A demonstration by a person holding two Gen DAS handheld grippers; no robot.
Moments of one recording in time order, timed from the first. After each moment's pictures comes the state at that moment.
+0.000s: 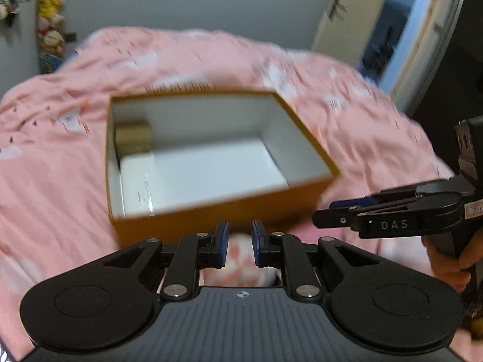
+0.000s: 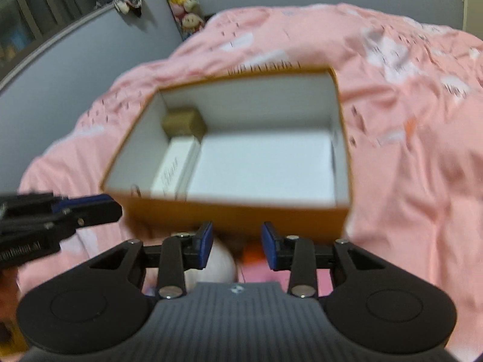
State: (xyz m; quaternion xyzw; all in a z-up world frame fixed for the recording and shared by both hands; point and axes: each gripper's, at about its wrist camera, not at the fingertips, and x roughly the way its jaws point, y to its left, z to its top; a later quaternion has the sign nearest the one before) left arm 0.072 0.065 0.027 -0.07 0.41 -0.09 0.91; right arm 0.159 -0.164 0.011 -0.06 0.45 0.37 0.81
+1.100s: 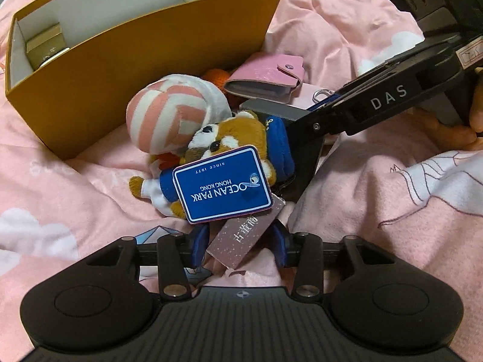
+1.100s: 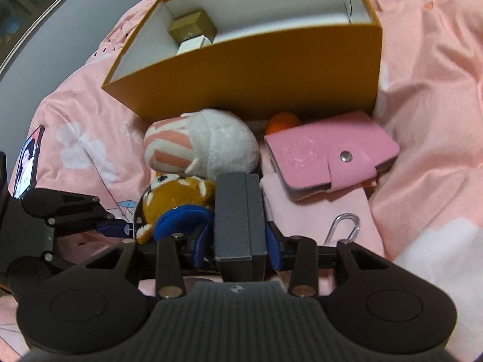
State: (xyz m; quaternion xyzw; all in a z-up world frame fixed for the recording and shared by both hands) left arm 0.031 0.032 -0.061 0.04 0.55 -0.22 0.81; right arm 0.134 -0.170 -0.061 -0.02 0.56 0.39 0.73
